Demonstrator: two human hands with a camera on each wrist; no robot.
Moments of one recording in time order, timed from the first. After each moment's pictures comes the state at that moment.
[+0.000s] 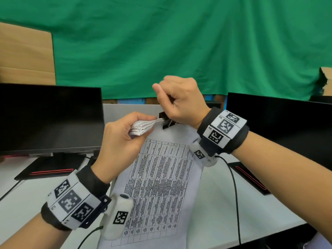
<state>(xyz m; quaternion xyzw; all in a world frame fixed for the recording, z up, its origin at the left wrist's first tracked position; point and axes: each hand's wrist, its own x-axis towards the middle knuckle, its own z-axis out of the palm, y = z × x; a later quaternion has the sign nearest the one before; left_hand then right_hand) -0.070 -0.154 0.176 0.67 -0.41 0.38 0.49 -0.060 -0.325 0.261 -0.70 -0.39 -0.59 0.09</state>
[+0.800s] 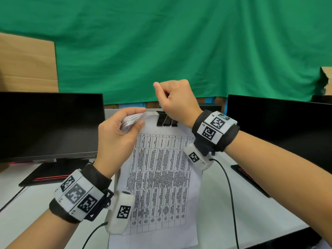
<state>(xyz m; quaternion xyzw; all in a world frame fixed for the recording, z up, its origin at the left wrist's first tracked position) -0.059 -0.152 0.187 0.66 -0.35 0.41 0.53 -0.036 -0.321 0.264 -0.80 -0.23 -0.52 0.19</state>
